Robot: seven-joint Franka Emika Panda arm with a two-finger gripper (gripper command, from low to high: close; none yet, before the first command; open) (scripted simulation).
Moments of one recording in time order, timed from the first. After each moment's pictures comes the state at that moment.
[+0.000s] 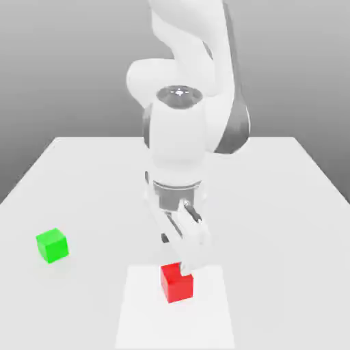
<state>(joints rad) -0.36 0.00 0.38 -2.80 0.00 2.81 2.05</state>
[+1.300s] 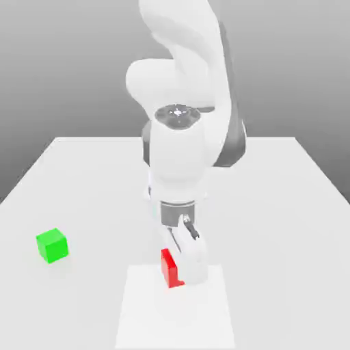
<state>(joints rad) -0.33 0.04 0.33 -2.78 -0.04 2.84 2.08</state>
